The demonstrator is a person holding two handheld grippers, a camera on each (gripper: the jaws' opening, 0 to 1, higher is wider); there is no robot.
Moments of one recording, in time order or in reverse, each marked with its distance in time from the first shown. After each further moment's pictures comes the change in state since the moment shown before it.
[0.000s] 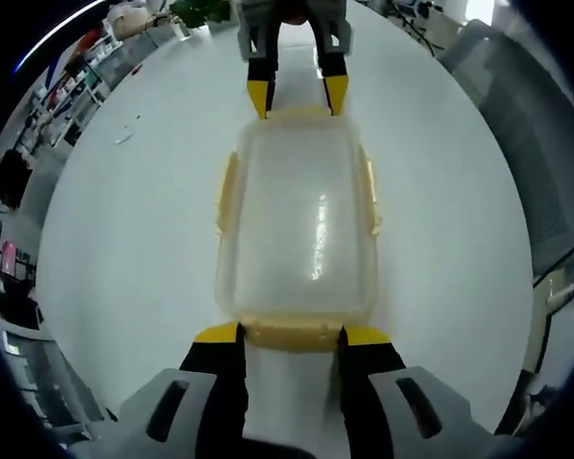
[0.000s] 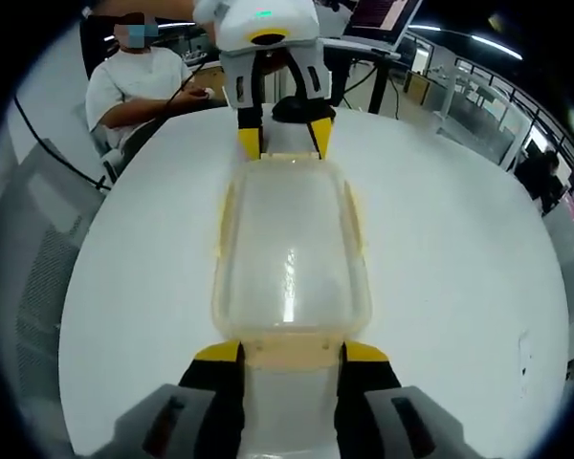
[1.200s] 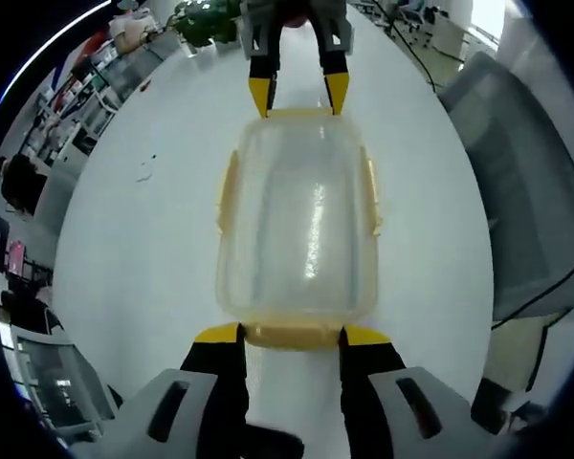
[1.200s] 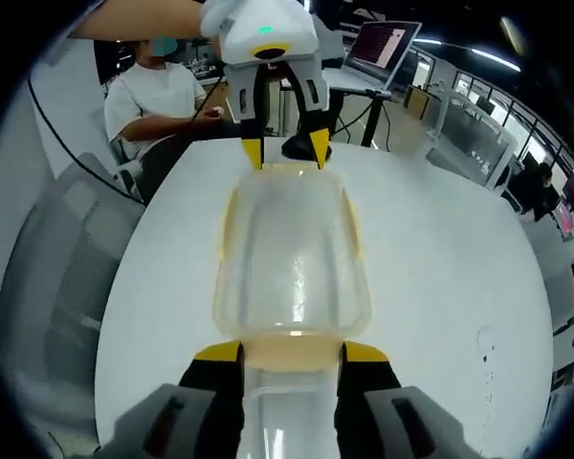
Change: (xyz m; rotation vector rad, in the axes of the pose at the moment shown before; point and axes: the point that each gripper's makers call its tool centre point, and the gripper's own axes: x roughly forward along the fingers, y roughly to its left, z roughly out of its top) left arm -0.064 -0.006 0.072 -0.019 -0.034 0.030; right arm -0.099 0.011 -0.002 -0.035 -0.051 -0.011
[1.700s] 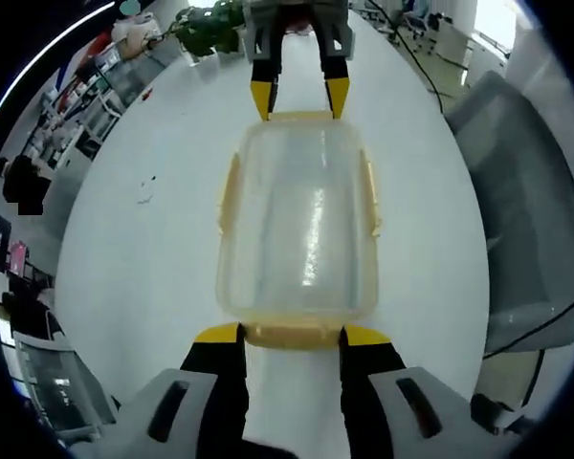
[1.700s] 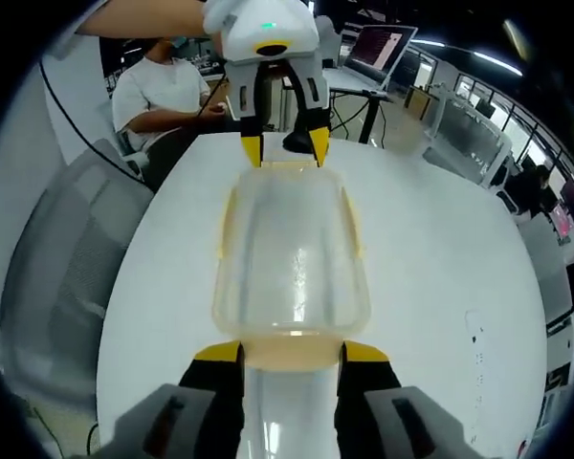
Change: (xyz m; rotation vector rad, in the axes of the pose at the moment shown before) left arm 0.004 -0.001 0.045 -0.010 -0.022 0.014; right arm -0.032 -0.002 -0.032 -0.012 0.013 -0.014
